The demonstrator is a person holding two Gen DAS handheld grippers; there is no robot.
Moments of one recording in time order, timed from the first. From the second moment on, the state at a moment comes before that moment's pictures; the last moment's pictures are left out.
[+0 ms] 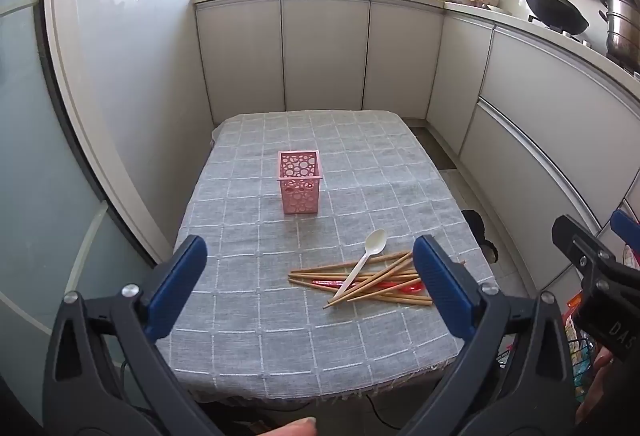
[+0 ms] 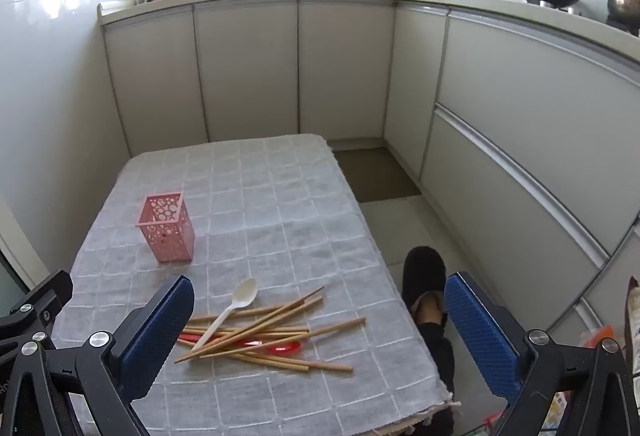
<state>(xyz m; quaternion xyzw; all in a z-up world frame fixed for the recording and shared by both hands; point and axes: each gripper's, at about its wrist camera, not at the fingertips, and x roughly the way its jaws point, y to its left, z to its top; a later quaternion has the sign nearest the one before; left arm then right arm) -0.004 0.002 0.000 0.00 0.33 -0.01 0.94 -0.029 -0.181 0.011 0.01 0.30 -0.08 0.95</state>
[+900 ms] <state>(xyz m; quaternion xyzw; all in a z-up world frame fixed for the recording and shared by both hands) -0.002 0.004 -0.001 0.00 0.33 0.00 0.94 -0.024 -0.178 0.008 0.01 0.30 -0.08 0.95</state>
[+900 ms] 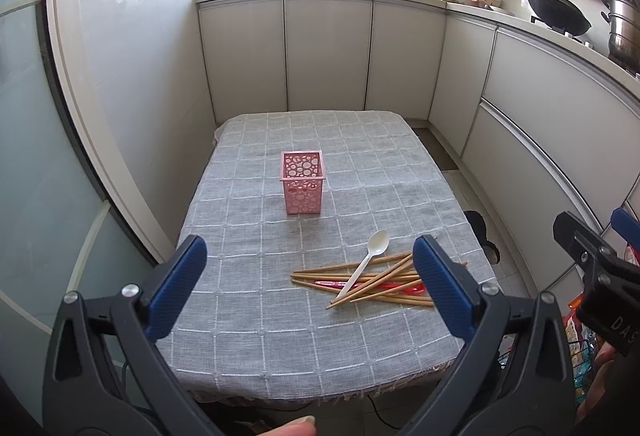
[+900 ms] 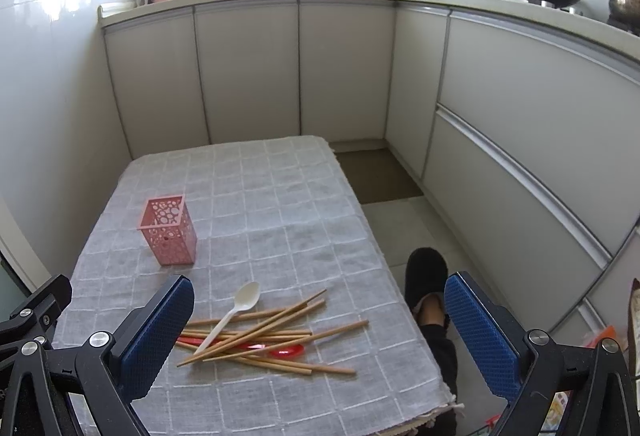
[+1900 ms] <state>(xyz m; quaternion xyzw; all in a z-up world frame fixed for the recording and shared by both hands) -0.003 0.005 0.000 0.00 0.33 0.00 0.95 -0.028 -0.175 0.012 0.02 0.30 -0.08 0.95</state>
